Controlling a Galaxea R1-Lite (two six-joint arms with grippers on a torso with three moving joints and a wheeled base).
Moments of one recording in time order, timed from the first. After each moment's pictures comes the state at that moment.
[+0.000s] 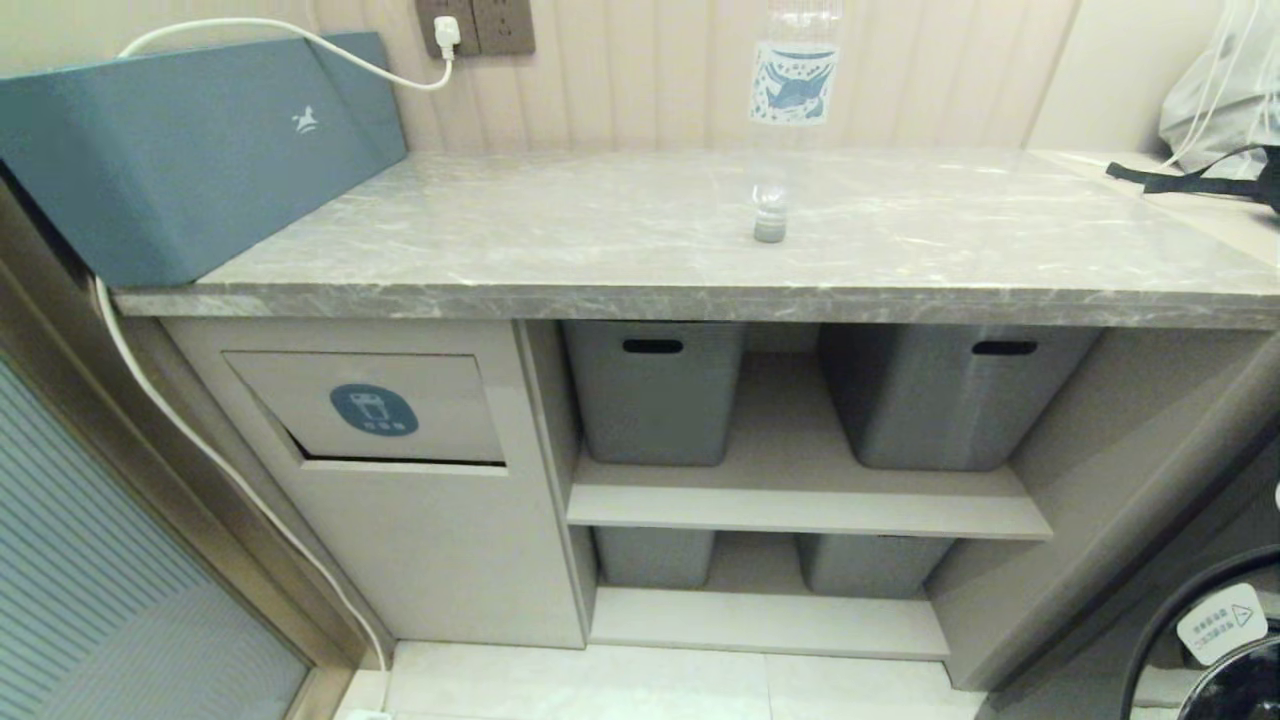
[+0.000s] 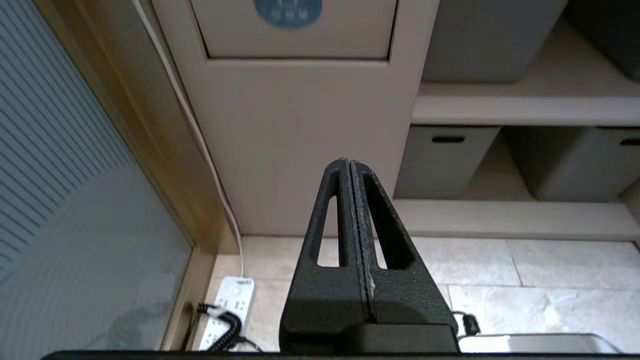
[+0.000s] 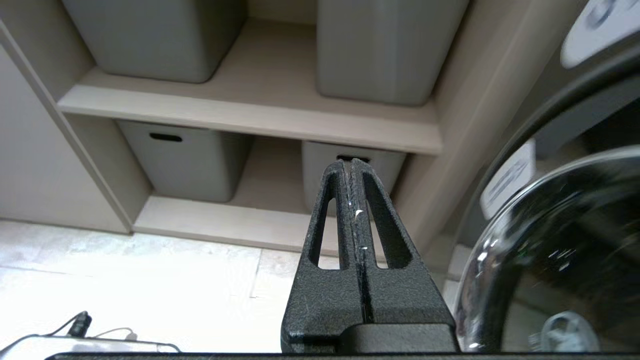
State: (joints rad) left arm 0.00 0.01 0.00 0.00 0.00 0.03; right arm 0.00 0.00 0.00 0.00 0.01 -0.08
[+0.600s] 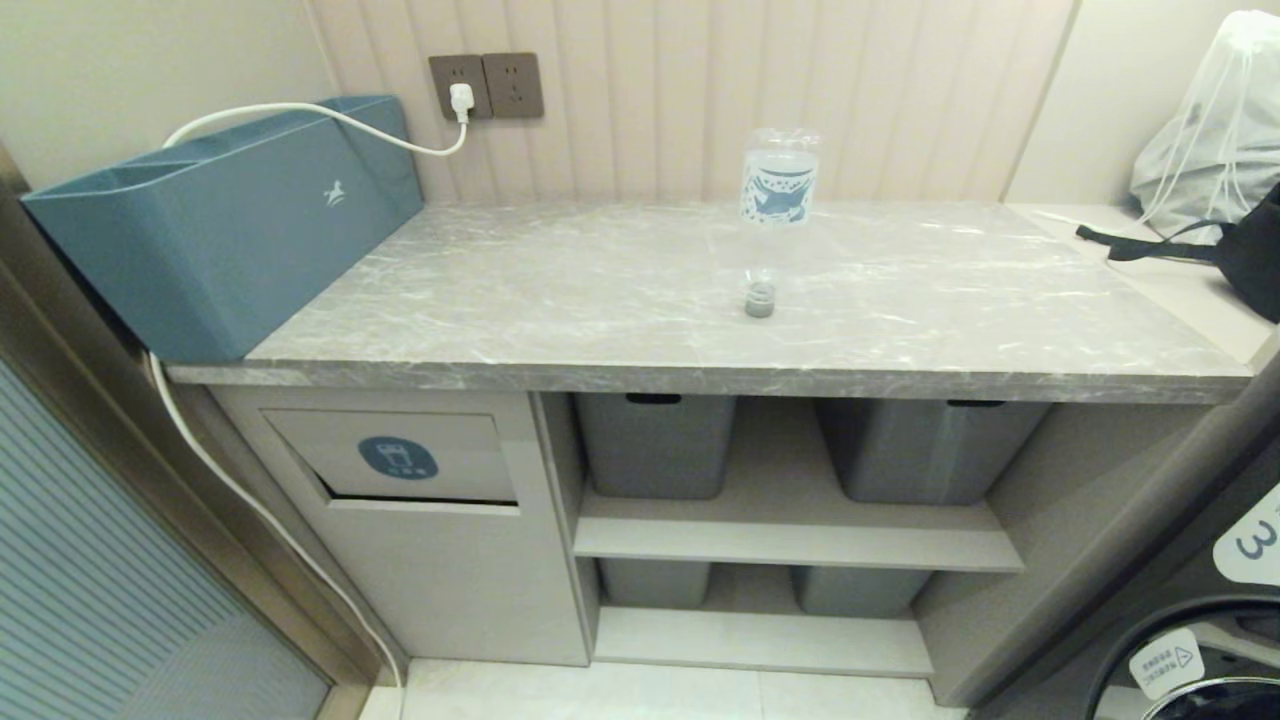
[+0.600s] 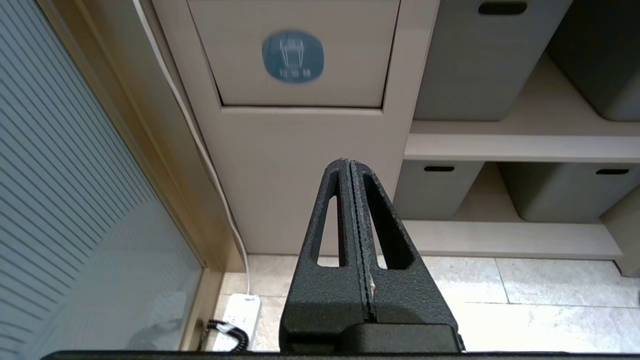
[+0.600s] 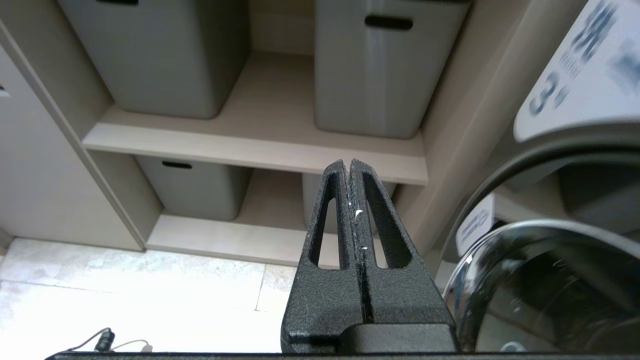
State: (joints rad) left arm 0.00 0.00 0.00 0.00 0.00 0.03; right arm 0.00 0.00 0.00 0.00 0.01 -0.07
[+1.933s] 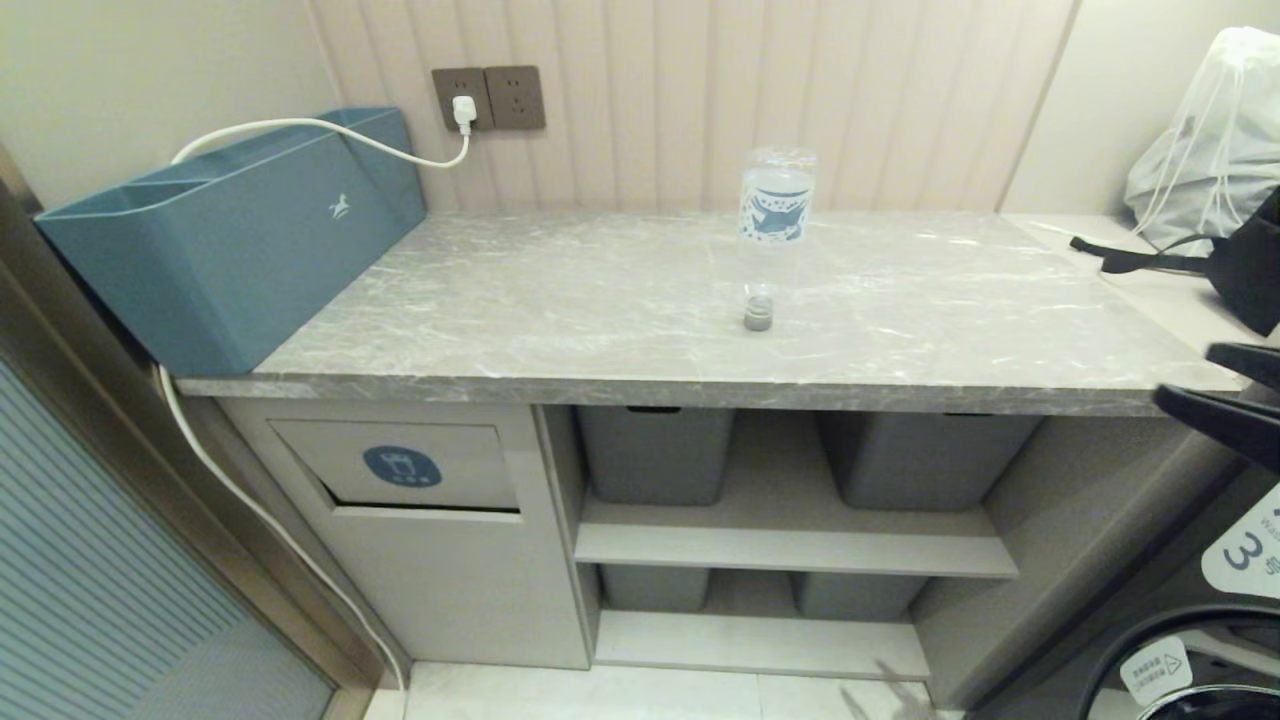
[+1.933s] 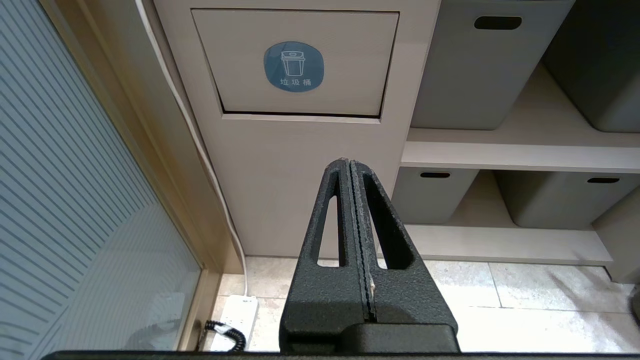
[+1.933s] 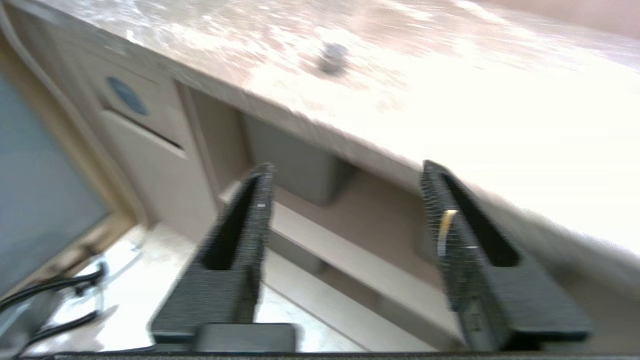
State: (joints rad) left arm 0.00 0.00 0.00 0.00 0.00 0.01; right arm 0.11 1.02 -0.71 -0.27 0.37 -0.12
